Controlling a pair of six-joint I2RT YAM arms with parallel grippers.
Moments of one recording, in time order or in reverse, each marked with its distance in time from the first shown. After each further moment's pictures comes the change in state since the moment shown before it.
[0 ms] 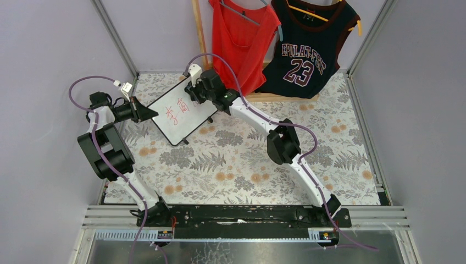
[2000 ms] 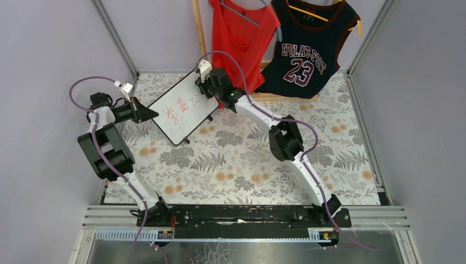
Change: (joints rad) left arm -0.002 0.000 -0.007 -0.007 0.011 0.010; right arm -0.063 0.005 -0.075 0.115 0.050 -0.010
